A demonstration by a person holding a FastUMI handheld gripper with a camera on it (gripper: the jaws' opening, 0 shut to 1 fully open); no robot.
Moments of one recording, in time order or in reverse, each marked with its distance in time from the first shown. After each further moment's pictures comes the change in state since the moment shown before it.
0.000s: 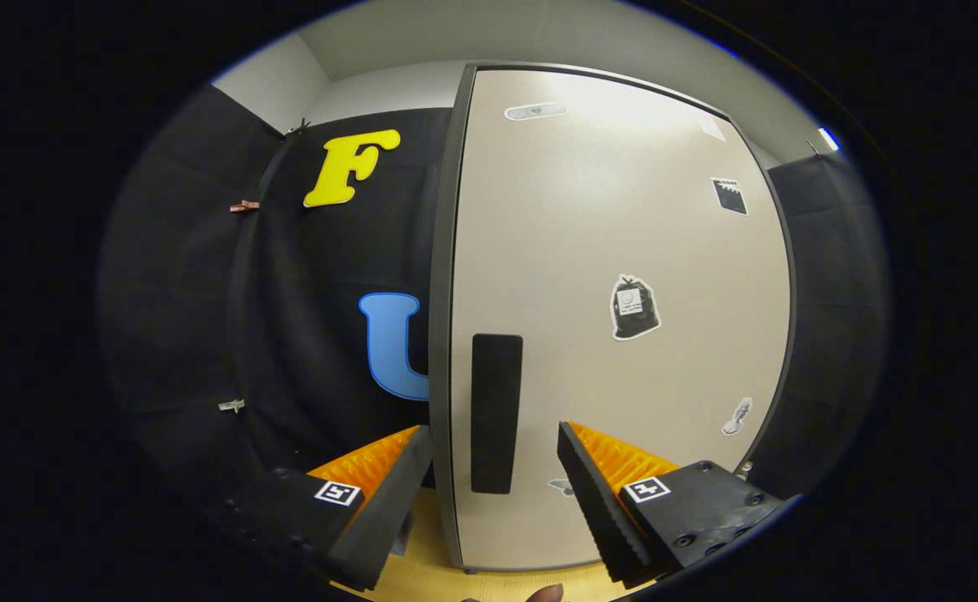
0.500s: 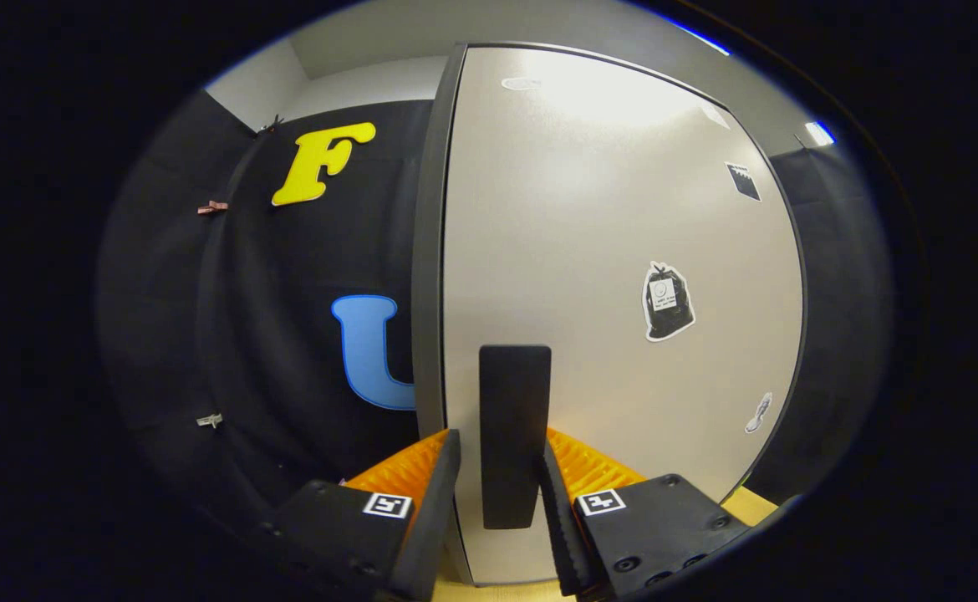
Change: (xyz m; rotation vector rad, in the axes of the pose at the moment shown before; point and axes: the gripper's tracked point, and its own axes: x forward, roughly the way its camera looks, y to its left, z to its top) arm 0.032 0.001 -0.005 0.005 -0.006 -0.077
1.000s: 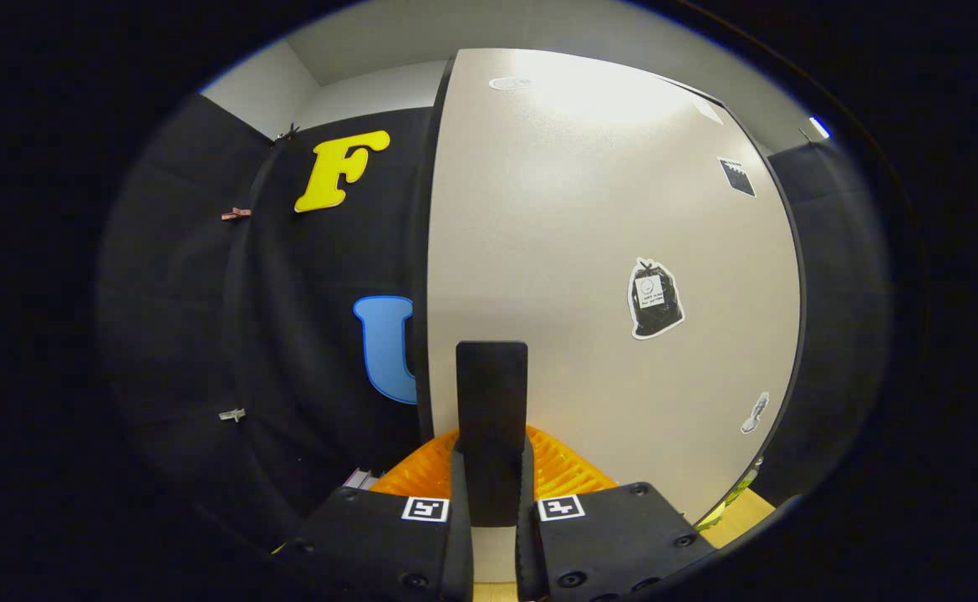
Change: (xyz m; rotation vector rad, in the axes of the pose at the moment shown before) arm -0.039 -0.013 0.002 0.053 -0.001 0.108
